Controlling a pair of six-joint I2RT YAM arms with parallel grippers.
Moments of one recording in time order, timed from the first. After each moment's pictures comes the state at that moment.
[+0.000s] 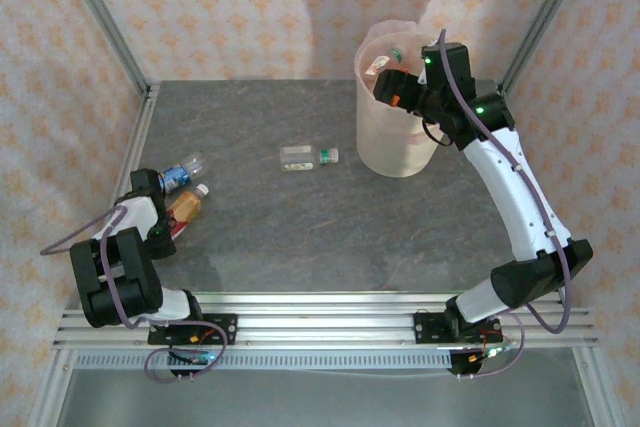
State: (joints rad) left arm 0.41 1.40 0.68 -0.63 -0.26 -1.63; right arm 0.37 1.49 1.78 -0.89 0.05 0.51
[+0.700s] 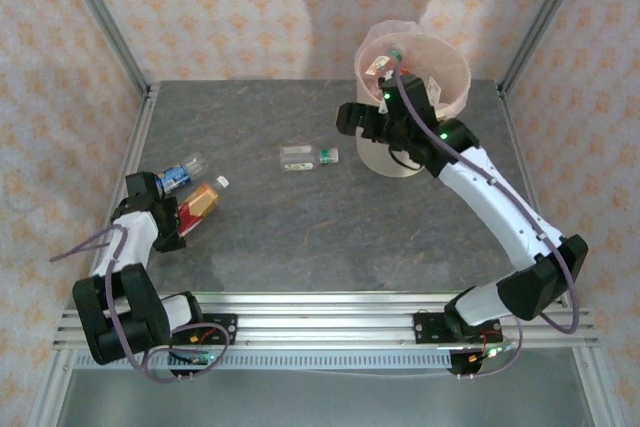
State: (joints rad) left arm 0.40 1.18 0.63 -0.62 0.05 -1.53; right arm 0.58 1.43 1.53 -0.71 0.04 0.56
